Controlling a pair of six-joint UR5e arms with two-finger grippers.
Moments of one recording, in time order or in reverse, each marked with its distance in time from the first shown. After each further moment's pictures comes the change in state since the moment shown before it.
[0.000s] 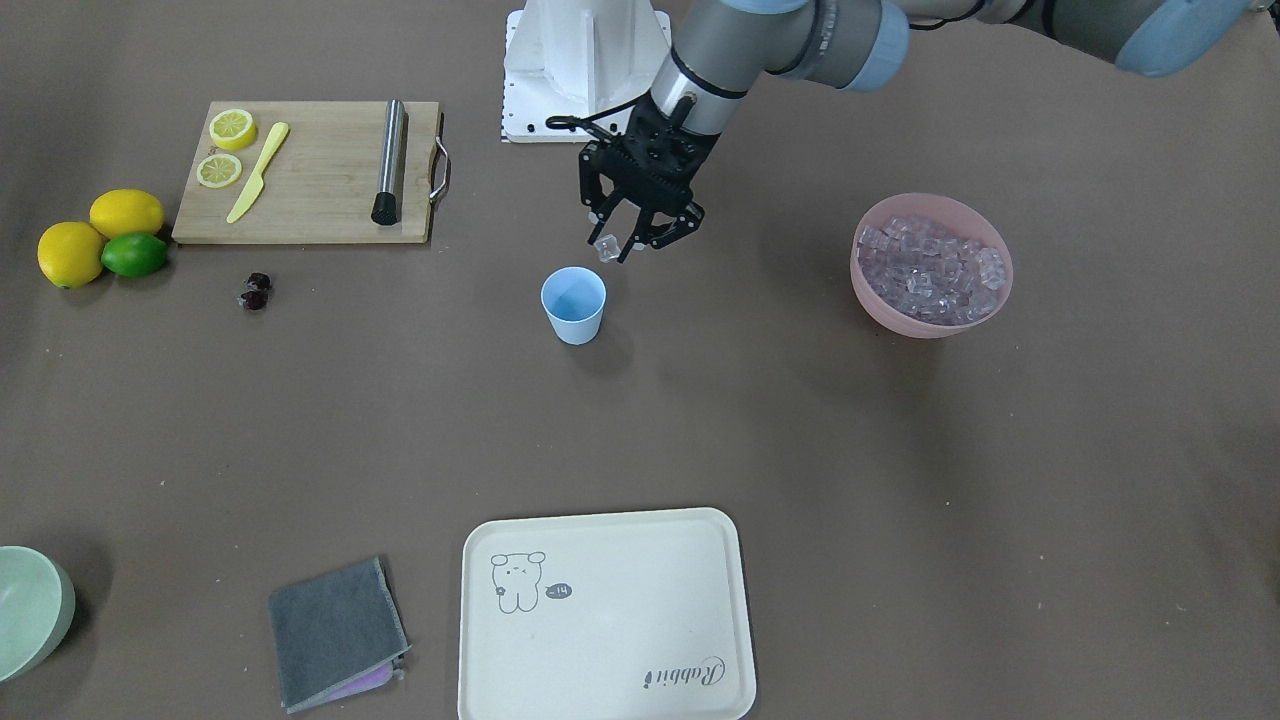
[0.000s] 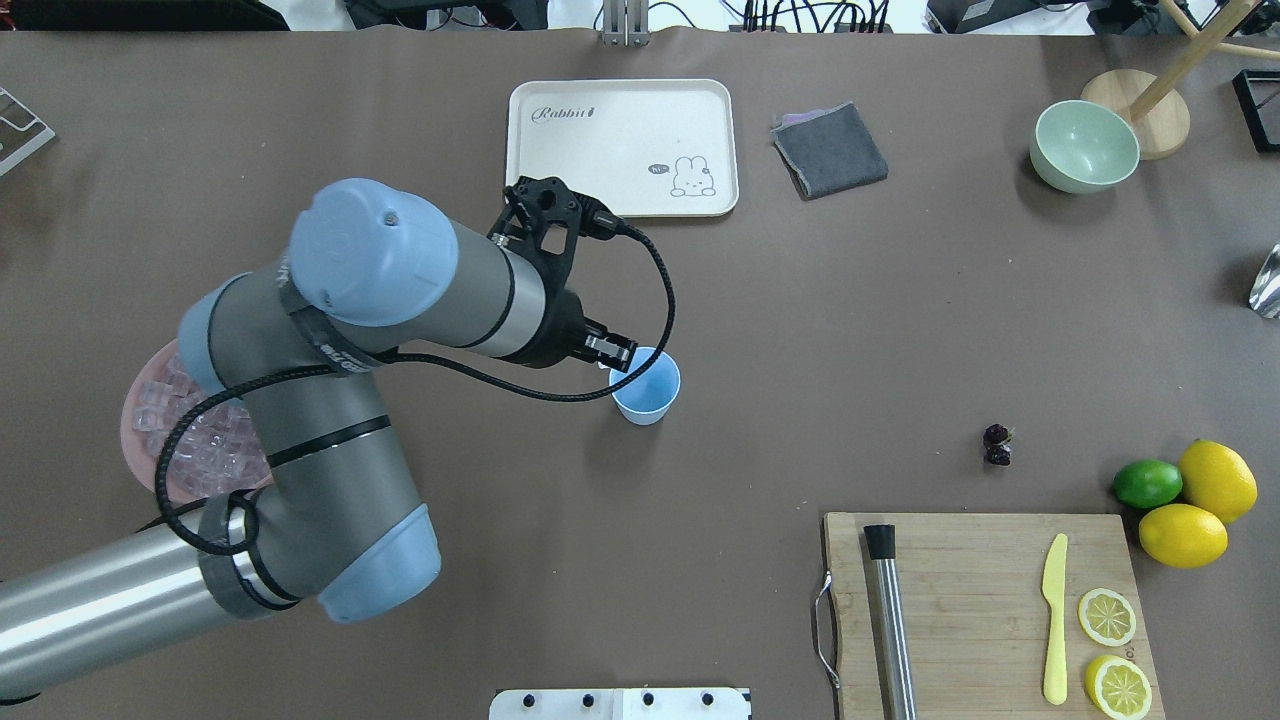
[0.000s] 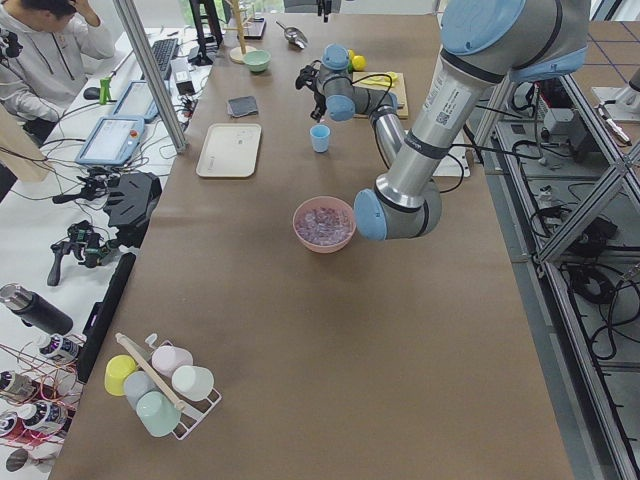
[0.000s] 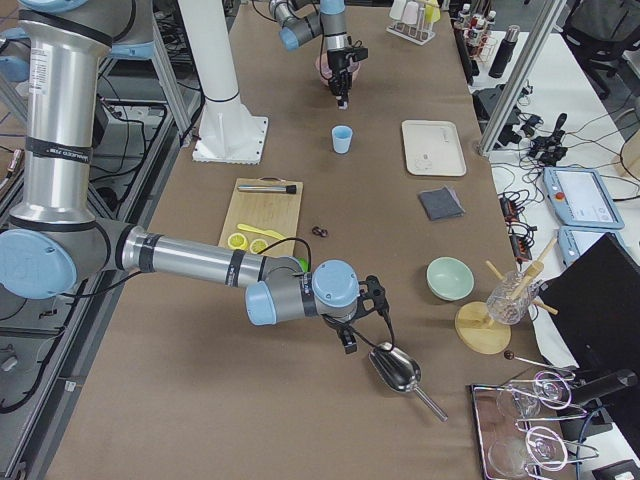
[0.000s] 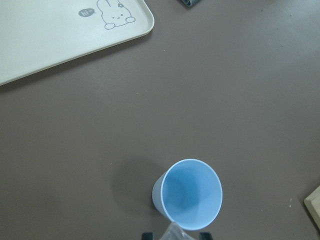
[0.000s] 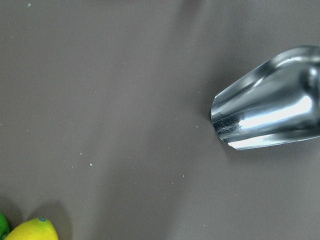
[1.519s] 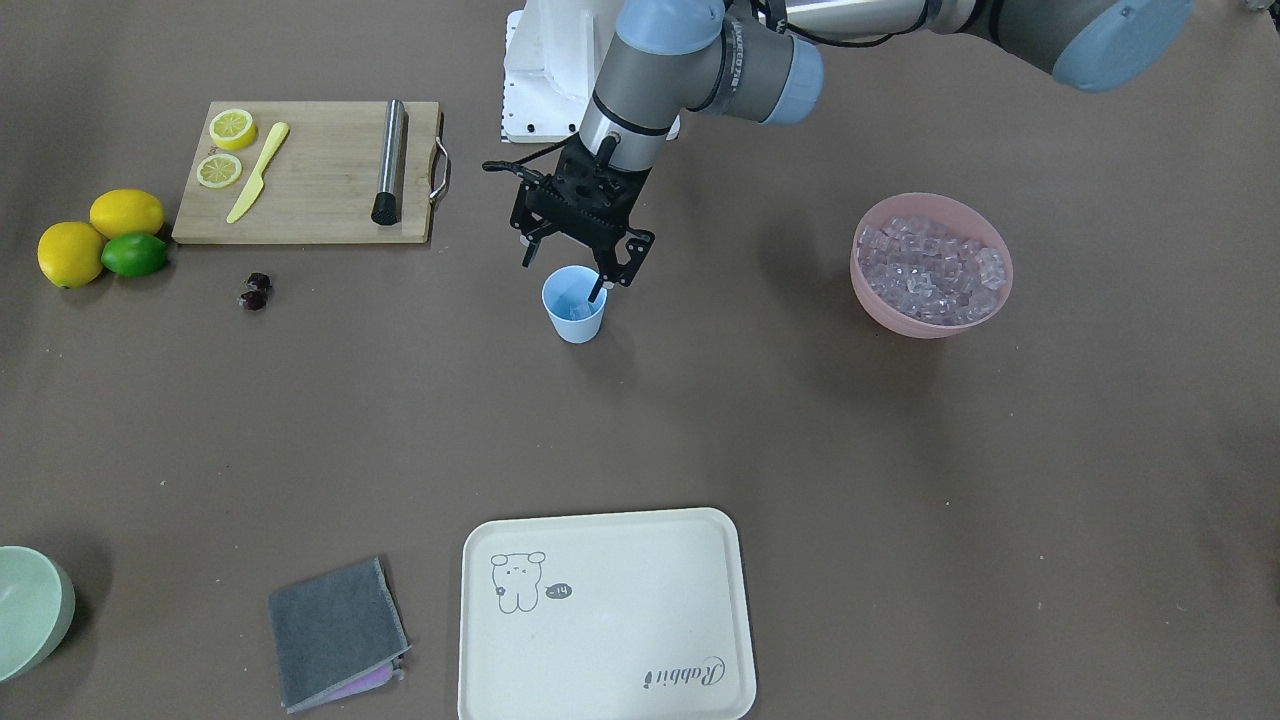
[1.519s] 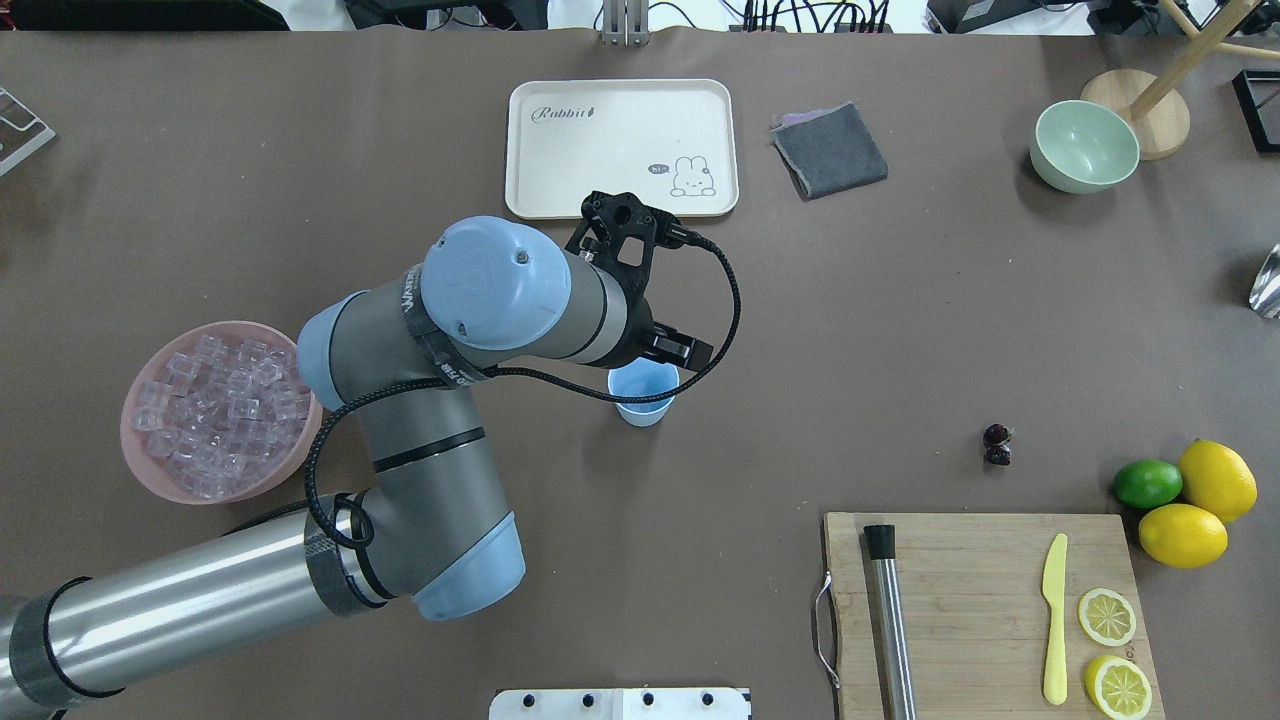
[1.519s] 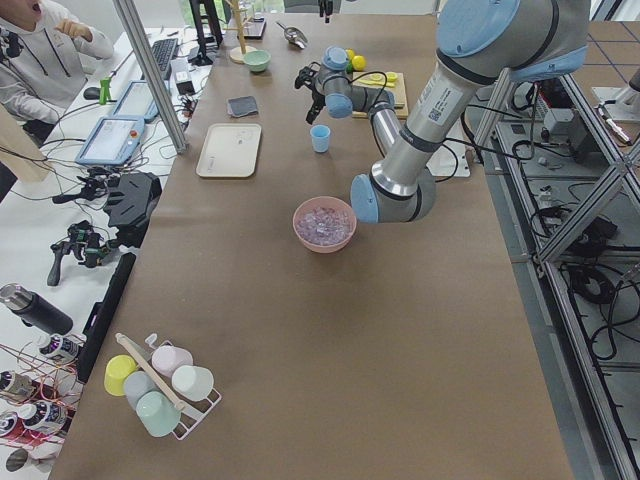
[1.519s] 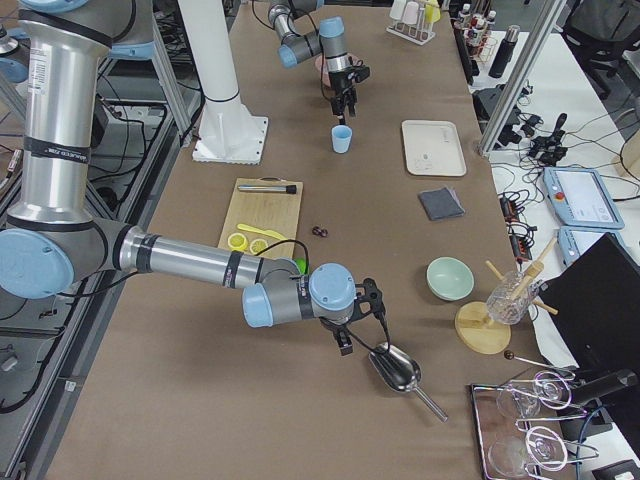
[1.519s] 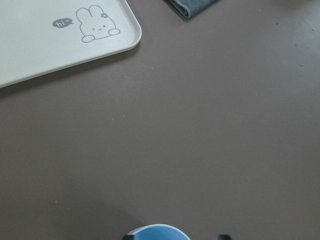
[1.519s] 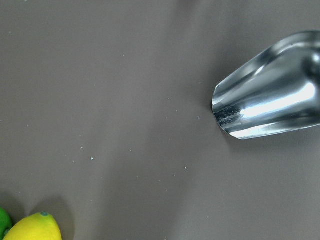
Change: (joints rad) left arm 0.033 -0.069 0.120 -0.049 0.093 -0.021; right arm -0.001 -0.013 -0.001 0.001 0.009 0.014
